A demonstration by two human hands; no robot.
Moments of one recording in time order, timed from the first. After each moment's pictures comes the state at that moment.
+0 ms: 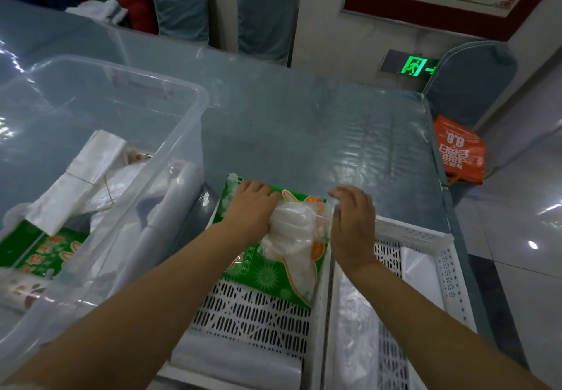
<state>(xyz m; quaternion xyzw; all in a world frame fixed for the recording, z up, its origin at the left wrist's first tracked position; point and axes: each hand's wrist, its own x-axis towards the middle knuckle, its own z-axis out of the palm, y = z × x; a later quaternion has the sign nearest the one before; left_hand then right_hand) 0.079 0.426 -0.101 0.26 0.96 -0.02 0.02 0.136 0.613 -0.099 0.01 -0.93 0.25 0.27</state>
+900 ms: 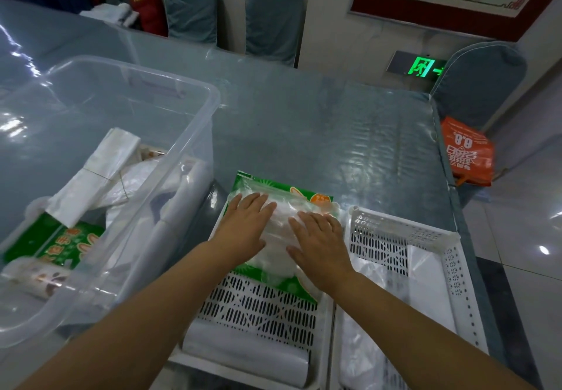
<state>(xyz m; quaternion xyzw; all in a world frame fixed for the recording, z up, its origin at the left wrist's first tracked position) 0.120 0.395 -0.114 0.23 0.97 0.03 0.06 0.164 0.578 -0.129 0.16 -0.98 0.02 0.08</state>
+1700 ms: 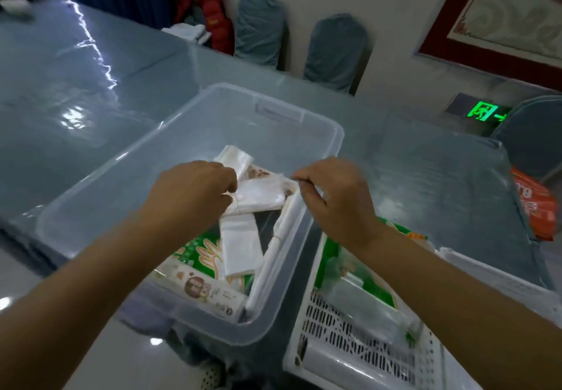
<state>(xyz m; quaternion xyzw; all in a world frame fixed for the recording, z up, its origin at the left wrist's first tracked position) 0.152 0.128 0.048 0.07 0.99 0.06 -0.05 0.119 0.350 0.031 0.33 -0.87 0.25 0.28</state>
